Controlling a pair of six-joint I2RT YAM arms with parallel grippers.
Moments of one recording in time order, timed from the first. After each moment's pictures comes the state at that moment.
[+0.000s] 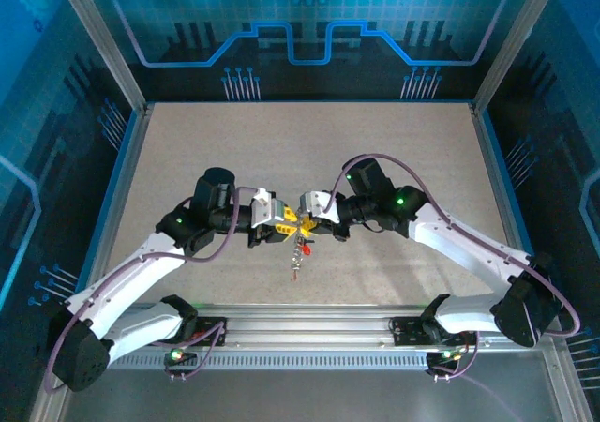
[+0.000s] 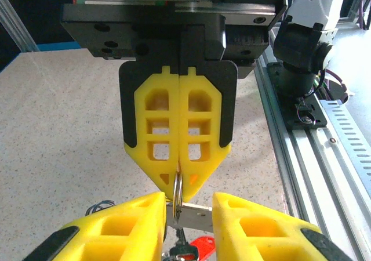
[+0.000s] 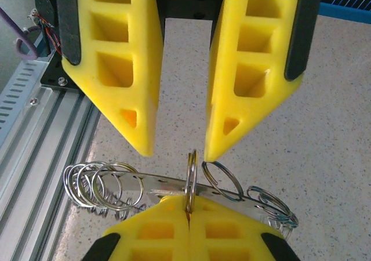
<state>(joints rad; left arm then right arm) -0.51 1.03 0.78 -0.26 0.83 0.52 0.72 1.29 1.05 -0.52 -0.63 -0.70</state>
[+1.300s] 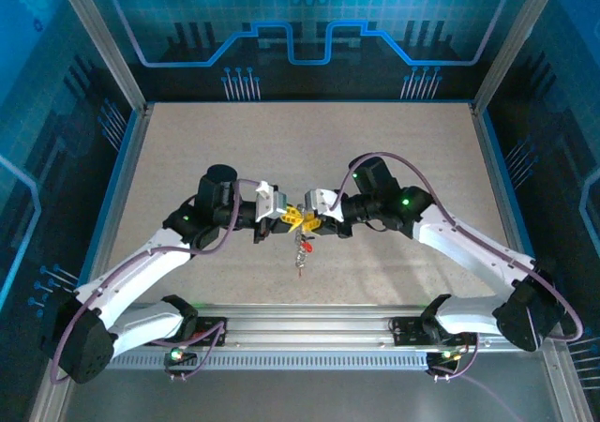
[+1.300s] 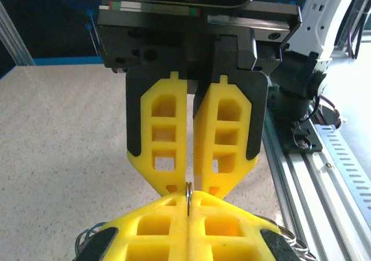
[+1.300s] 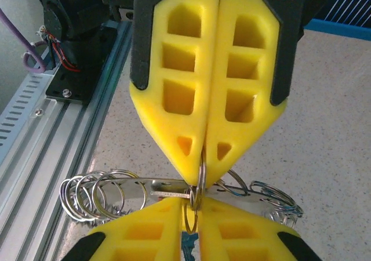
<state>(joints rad) -0.51 1.08 0.75 -0.06 0.90 0.38 0.68 1.25 1.03 -0.49 -0.69 -0.69</state>
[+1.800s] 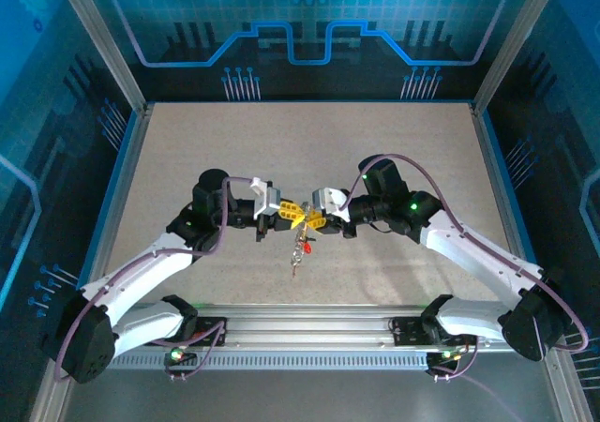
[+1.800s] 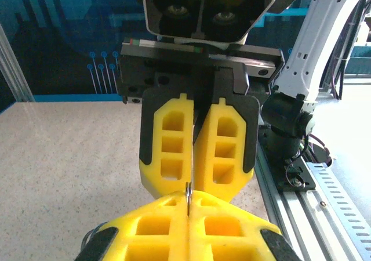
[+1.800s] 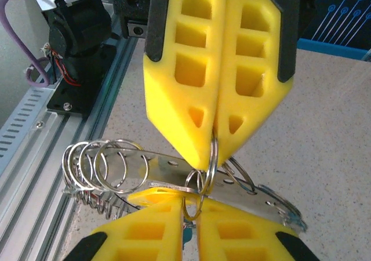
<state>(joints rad) -0.49 1.09 0.66 0.24 0.97 0.20 0.65 1.20 0.98 -0.42 -0.74 -0.67</state>
